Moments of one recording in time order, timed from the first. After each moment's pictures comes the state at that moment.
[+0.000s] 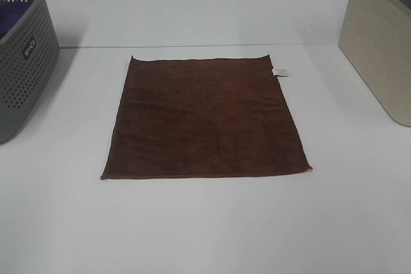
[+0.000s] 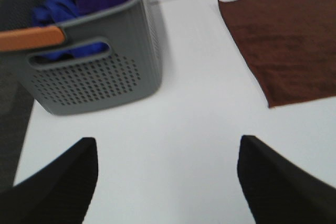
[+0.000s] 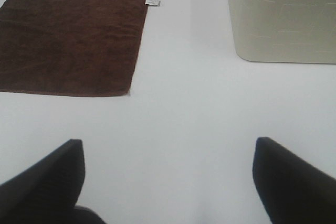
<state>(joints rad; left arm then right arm) 0.01 0.00 -0.51 -0.04 1.00 0.16 0.01 0.01 -0.51 0.06 1.05 -0.08</state>
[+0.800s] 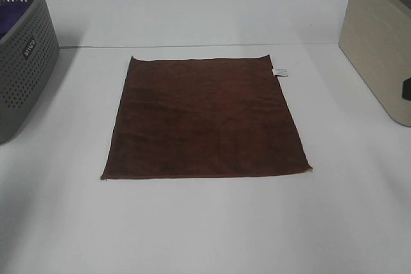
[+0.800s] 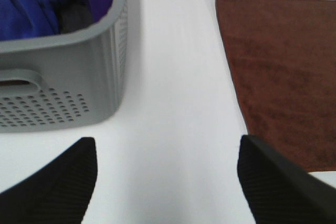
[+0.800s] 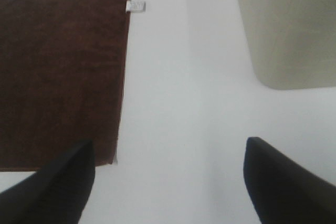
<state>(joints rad) 0.00 0.98 -0.56 -0.29 0.35 0.16 0.01 0.93 -0.54 0.14 0.36 -0.08</state>
